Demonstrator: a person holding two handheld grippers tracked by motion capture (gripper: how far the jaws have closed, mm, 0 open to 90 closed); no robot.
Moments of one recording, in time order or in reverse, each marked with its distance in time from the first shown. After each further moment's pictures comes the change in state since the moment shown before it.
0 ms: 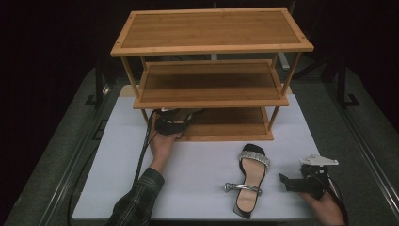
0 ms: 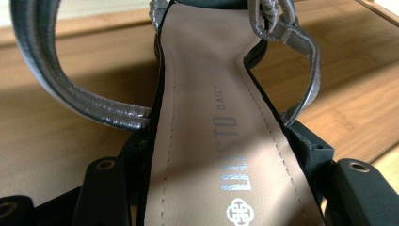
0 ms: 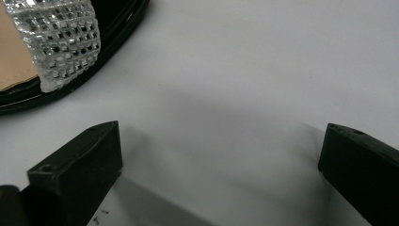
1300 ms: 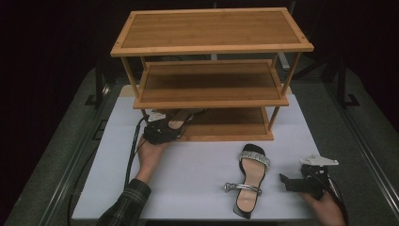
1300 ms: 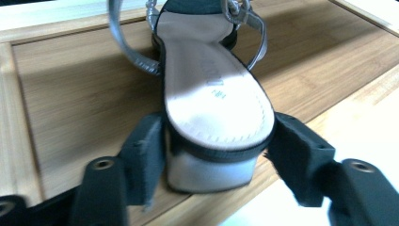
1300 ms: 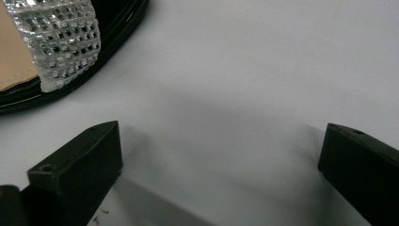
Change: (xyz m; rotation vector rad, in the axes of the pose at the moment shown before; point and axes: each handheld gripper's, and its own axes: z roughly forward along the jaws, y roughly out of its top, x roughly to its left) left arm 0.009 -0.027 -0.046 -0.042 -0.085 0.034; right arm 0.000 0.000 0.000 -0.003 -0.001 -0.002
